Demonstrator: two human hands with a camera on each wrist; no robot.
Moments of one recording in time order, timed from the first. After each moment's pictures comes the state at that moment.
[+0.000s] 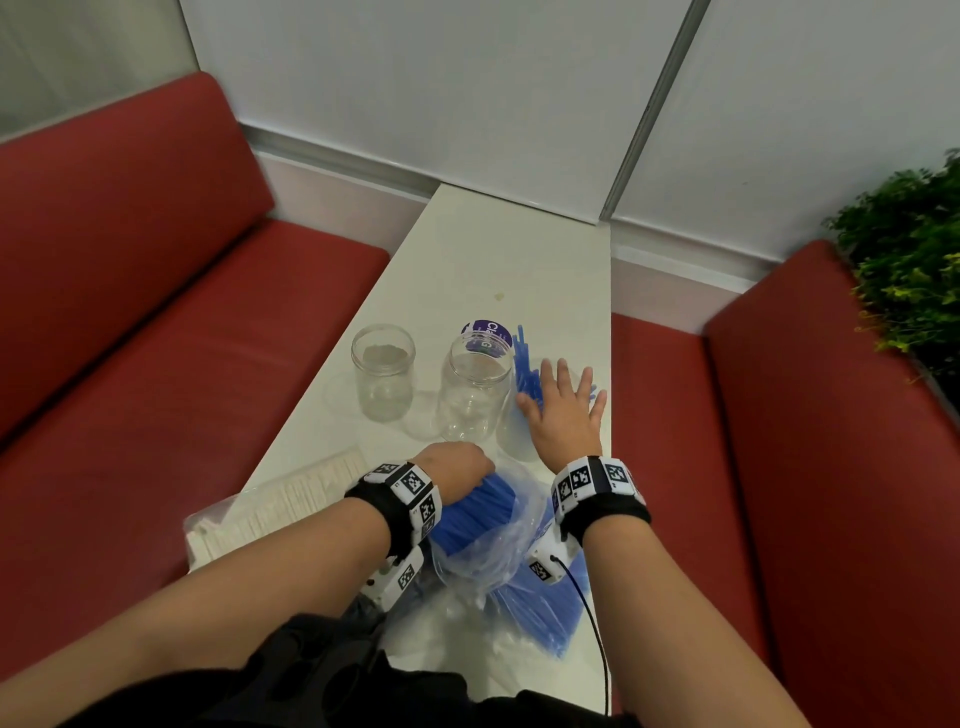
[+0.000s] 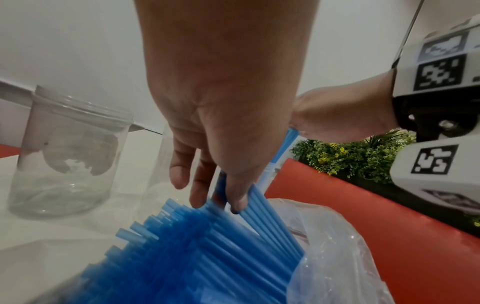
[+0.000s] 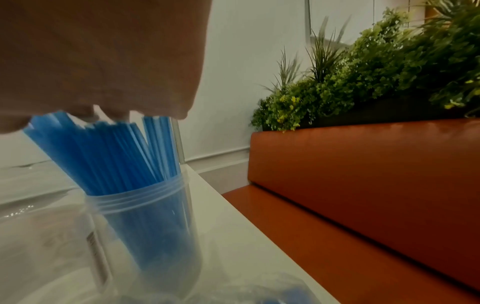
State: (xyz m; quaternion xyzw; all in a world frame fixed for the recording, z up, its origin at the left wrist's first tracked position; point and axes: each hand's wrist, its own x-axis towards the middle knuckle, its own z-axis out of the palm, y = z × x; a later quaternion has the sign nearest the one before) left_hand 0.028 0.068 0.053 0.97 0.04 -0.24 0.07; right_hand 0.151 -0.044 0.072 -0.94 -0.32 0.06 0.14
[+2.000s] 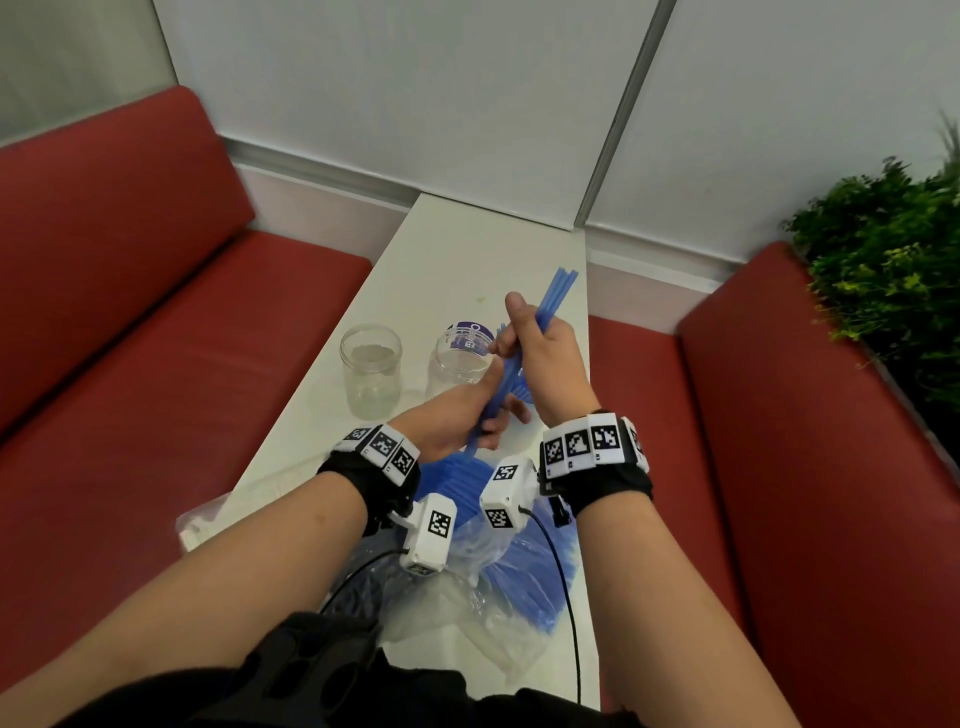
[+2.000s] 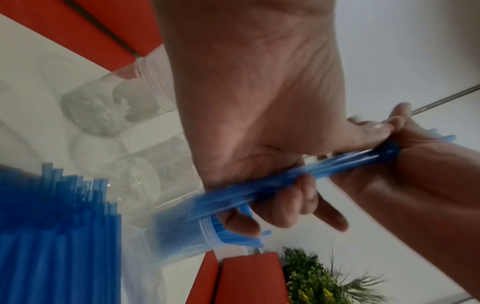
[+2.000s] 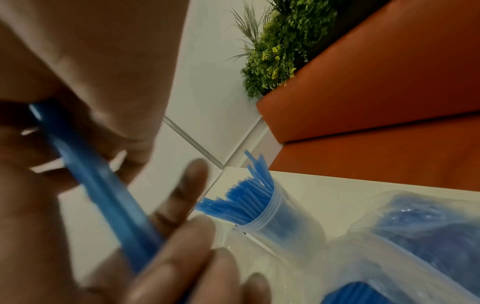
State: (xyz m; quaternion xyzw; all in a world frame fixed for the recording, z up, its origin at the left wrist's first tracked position) left_hand 0.026 0.063 0.114 0.58 0.09 -0.09 0.80; right_hand 0.106 -0.029 0.179 -0.66 -0.26 0.20 0.67
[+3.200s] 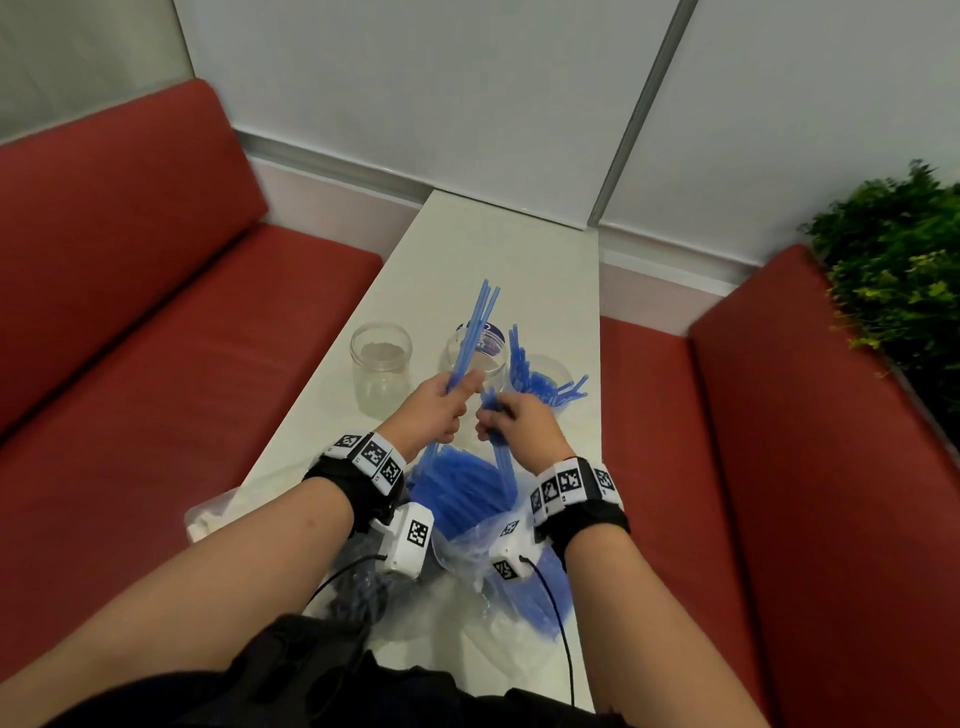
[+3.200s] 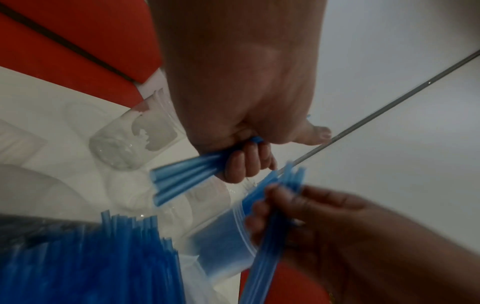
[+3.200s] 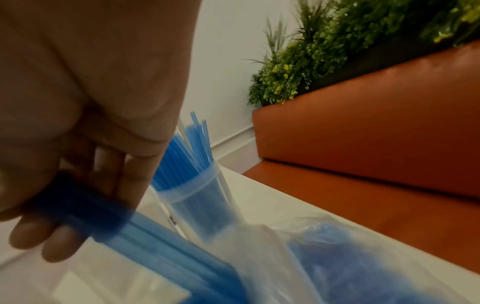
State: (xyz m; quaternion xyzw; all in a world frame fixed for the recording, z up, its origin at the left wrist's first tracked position) left_hand 0.016 0.098 0.077 0.64 0.24 0.08 0.73; right_hand 0.100 -0.036 0.094 -0.80 -0.28 0.28 0.45
